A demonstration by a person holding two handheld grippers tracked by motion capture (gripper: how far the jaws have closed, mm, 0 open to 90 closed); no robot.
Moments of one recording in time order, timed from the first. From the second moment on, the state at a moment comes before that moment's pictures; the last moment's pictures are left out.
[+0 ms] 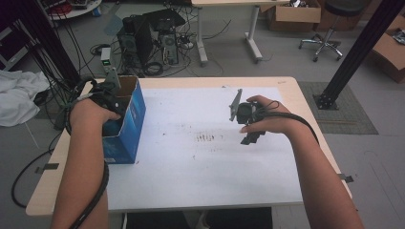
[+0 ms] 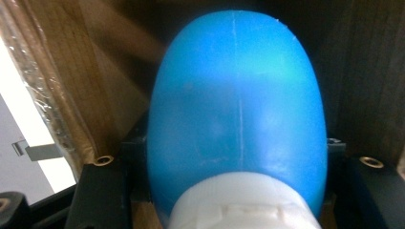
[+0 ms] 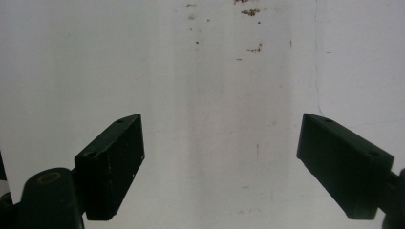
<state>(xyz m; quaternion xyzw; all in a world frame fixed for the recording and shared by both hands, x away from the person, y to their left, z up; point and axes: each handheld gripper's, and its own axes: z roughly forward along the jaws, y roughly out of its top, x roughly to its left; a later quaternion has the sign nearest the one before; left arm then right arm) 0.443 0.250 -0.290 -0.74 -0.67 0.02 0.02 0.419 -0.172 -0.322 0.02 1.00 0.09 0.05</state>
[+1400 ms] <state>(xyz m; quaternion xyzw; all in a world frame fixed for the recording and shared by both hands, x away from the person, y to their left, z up) 0.430 0.243 -0.223 -0.76 -0.64 -0.03 0.01 0.416 -0.172 -0.309 0.02 1.00 0.08 0.05</state>
